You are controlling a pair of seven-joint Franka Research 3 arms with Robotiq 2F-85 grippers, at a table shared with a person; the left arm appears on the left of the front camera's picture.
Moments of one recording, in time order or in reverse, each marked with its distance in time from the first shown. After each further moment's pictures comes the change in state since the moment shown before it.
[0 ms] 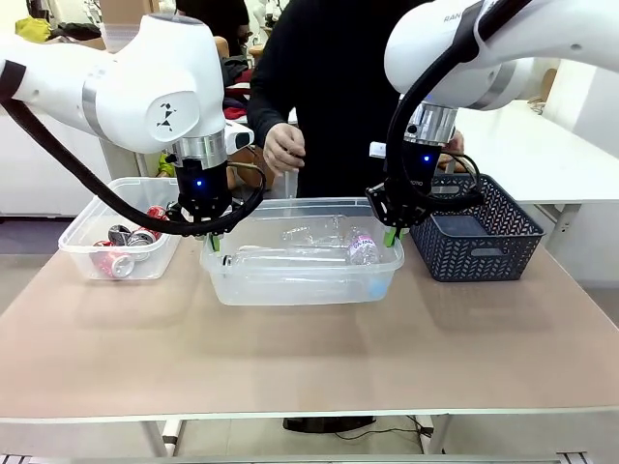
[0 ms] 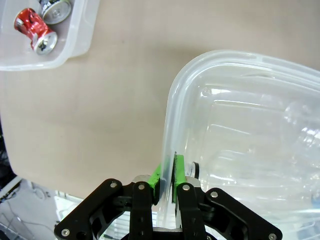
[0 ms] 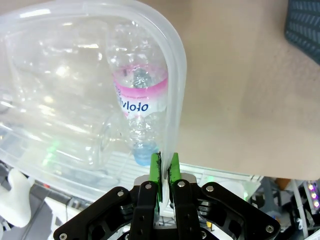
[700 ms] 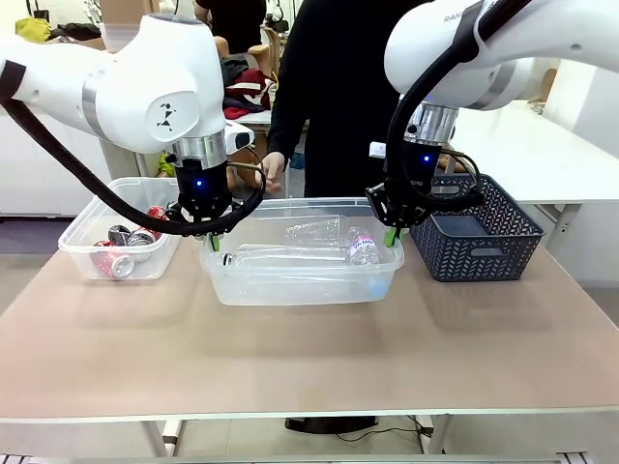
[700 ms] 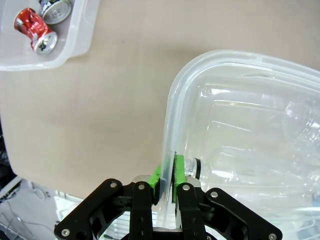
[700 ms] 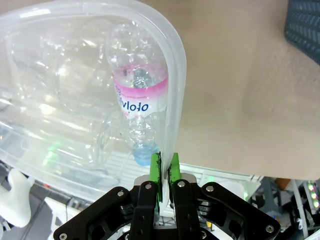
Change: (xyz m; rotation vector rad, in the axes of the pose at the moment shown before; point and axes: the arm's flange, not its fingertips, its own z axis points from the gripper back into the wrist) left arm 0.000 0.000 0.000 0.000 0.000 0.000; right arm 0.000 0.000 0.000 0.000 0.000 0.000
